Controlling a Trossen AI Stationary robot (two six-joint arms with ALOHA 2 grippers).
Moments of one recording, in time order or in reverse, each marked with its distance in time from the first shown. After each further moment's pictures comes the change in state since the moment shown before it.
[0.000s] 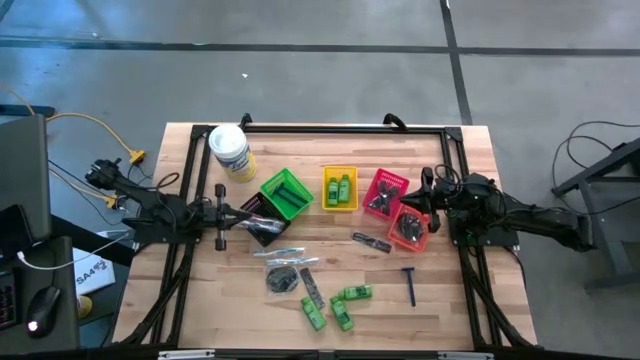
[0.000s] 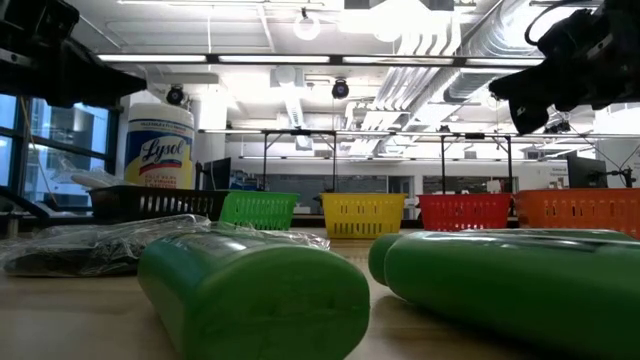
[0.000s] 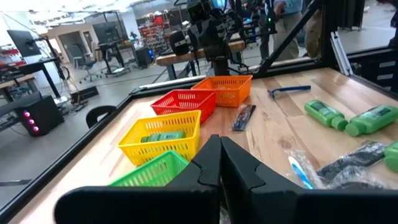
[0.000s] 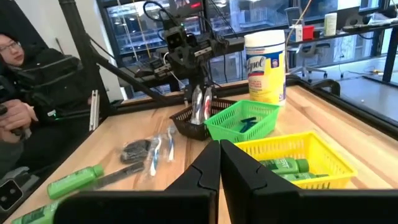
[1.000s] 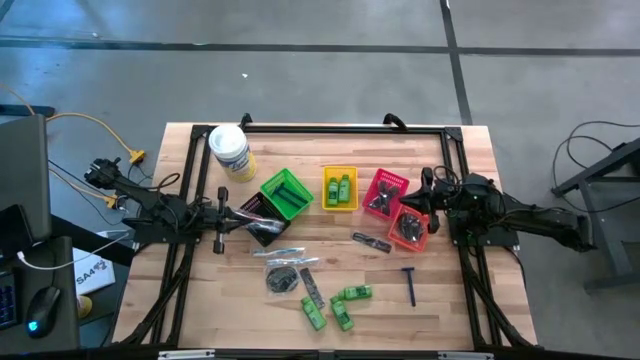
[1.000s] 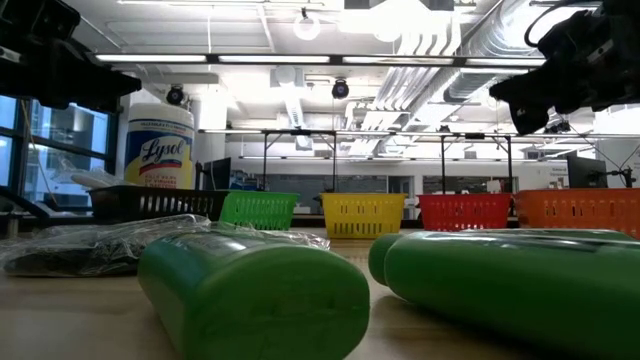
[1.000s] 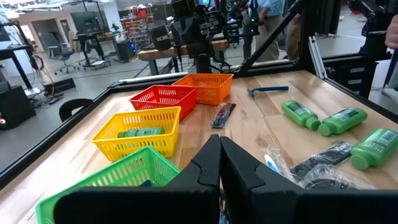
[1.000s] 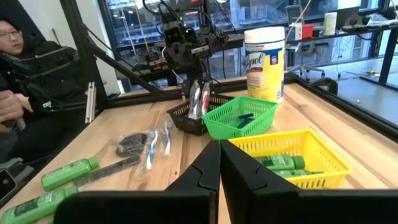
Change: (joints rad) left arm 0.000 0.019 0.000 -0.003 0.069 -0.075; right arm 0.000 0.001 0.000 -0.020 0.002 -0.036
